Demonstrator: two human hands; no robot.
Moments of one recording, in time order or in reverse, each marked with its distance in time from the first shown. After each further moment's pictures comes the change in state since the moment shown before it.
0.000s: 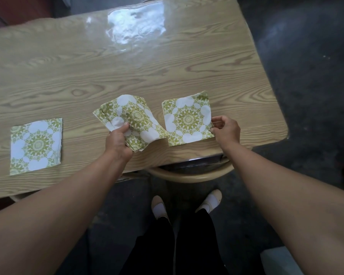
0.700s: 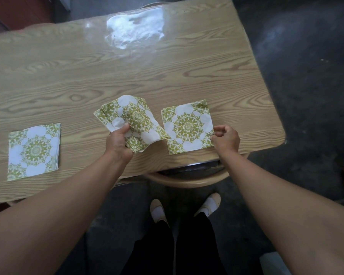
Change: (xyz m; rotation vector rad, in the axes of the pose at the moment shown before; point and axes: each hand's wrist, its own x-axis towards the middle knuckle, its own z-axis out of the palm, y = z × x) left_hand 0.007 0.002 0.014 -0.016 -0.026 0.000; right_hand -0.004 0.004 0.001 0.049 0.094 0.156
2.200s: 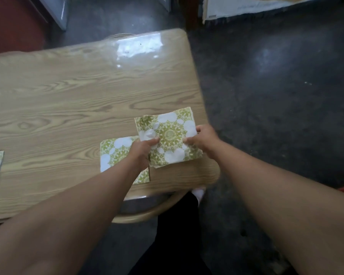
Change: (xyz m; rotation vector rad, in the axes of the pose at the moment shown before) left_hand 0.000 -0.137 0.239 0.444 -0.057 -0.086; right_hand 0.159 -0.056 -0.154 -0.048 -0.554 0.002
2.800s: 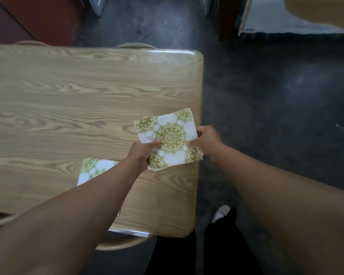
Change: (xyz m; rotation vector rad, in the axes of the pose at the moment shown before) left_hand 0.054 0.076 0.092 -0.207 0.189 0.012; right_hand 0.127 -0.088 -0.082 -0.359 -0.134 -0.148
